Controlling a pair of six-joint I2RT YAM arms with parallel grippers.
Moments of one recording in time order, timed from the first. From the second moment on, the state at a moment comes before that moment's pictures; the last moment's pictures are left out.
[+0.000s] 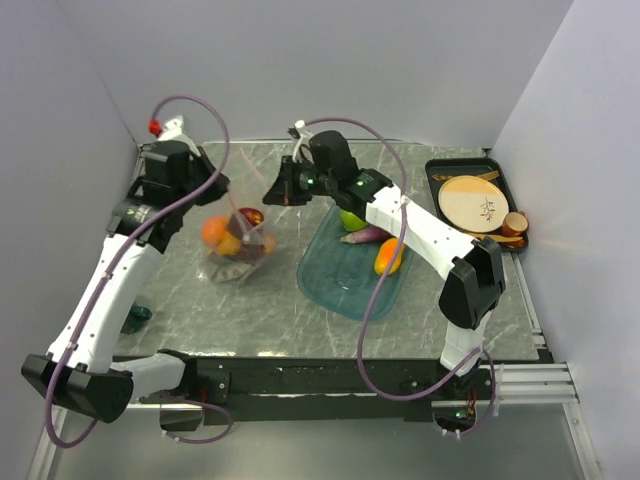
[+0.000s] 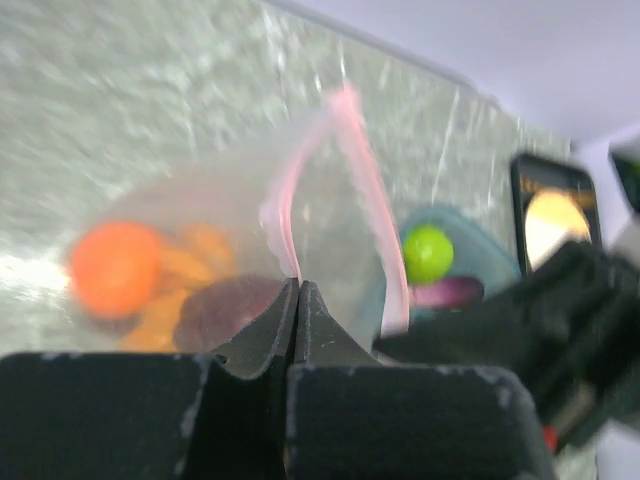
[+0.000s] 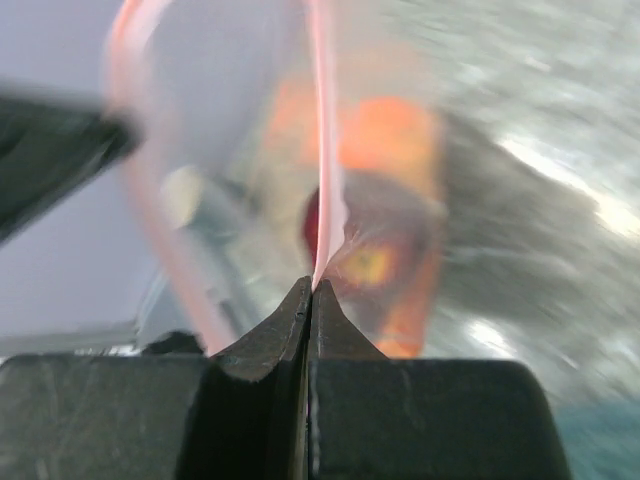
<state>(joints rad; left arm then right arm) -0.30 1.19 1.40 -0.63 -0.10 -0.58 0.72 1.82 1.72 -0.33 -0.40 0.59</state>
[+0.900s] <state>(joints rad) -0.25 1.28 1.34 -0.71 0.08 -0.58 0.76 1.94 1.51 -0.36 -0.36 0.64</state>
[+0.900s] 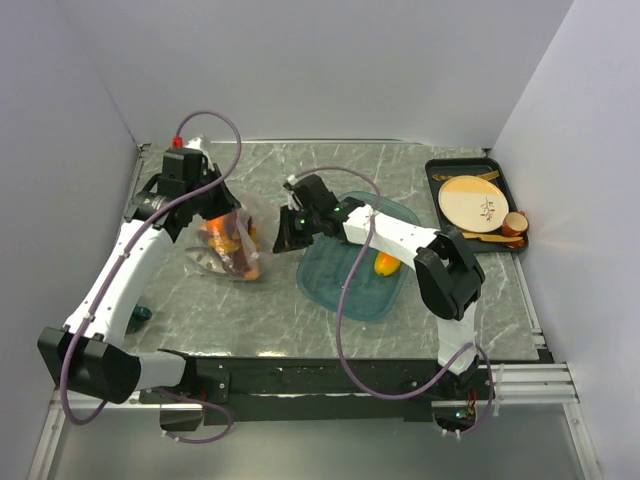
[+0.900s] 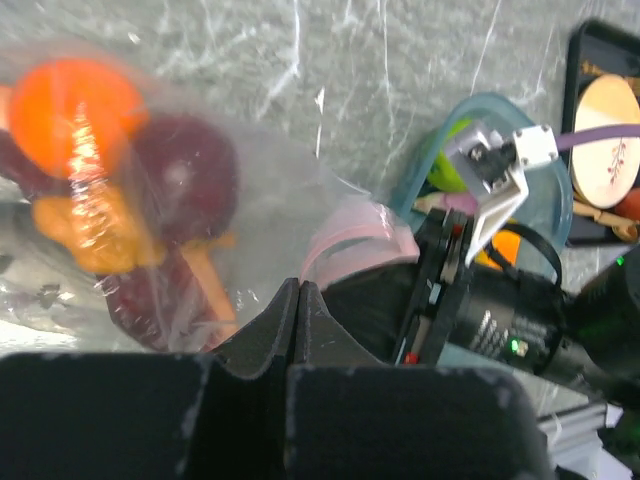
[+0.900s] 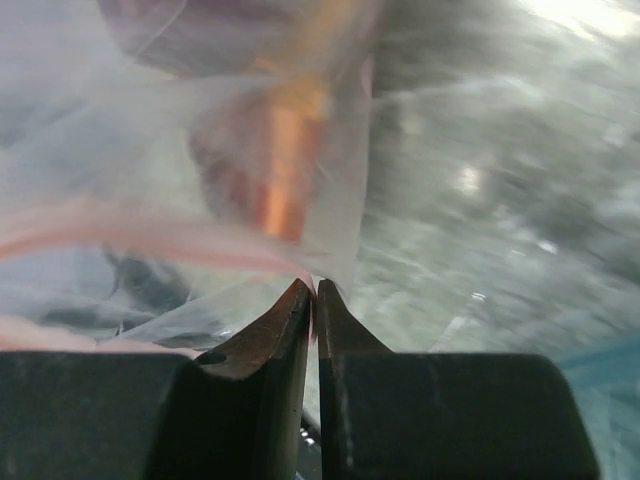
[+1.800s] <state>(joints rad) -0.29 1.37 1.26 -0.55 0.26 -0.62 0.58 1.50 1.14 -0.29 0.07 0.74</state>
